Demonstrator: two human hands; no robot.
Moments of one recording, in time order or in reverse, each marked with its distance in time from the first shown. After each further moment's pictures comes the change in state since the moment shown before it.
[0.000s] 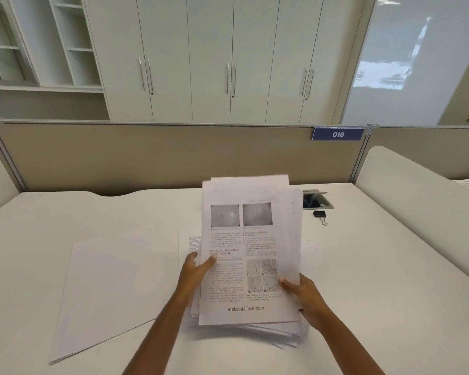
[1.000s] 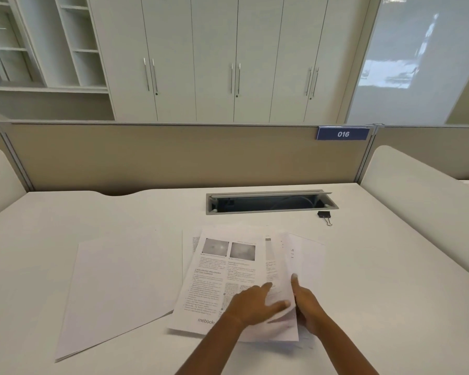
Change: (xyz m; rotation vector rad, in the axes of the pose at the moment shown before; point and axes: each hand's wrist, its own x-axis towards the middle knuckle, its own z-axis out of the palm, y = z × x) left_hand -0.047 -0.001 0.085 0.954 -0.514 0.261; right_hand 0.002 0.010 0.009 -0.178 0.094 0.198
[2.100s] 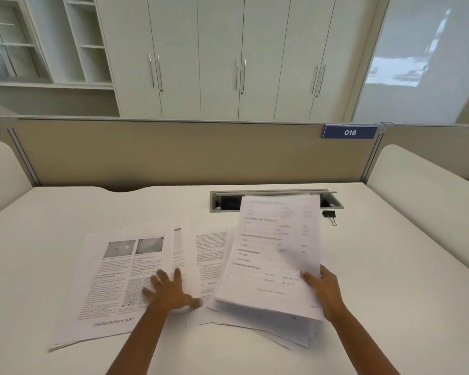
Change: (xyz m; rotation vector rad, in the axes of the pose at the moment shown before) left_hand -0.027 -0.141 -0.047 0.166 0.011 -0.602; right_hand 0.014 -0.015 -0.028 0.000 0.258 -0.286
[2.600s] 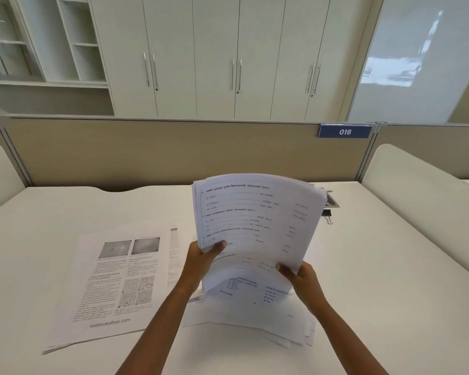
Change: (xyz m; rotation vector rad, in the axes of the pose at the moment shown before) left_hand -0.032 0.069 -0.043 -1.413 0.273 0.561; right_hand -0.027 -0.030 0.029 -0.141 -0.182 -0.258
